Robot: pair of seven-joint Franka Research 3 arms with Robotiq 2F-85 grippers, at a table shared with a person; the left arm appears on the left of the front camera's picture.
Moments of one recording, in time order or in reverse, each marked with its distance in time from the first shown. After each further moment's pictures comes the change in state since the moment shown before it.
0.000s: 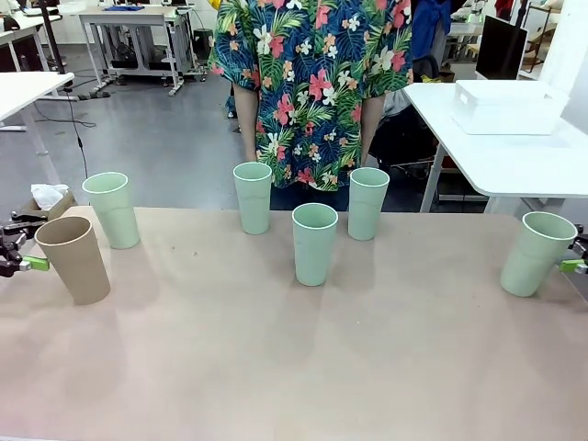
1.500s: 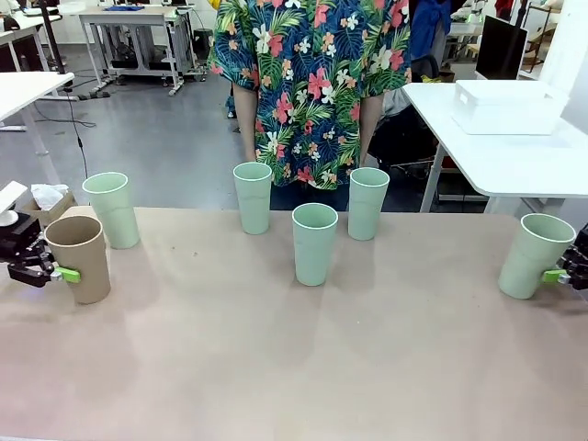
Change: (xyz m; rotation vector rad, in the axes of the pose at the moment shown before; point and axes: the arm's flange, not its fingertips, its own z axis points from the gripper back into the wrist) left arm -0.008 0.004 -0.066 -0.173 -0.113 0.004; right arm -0.021 -0.005 -0.036 0.091 -0.011 -0.045
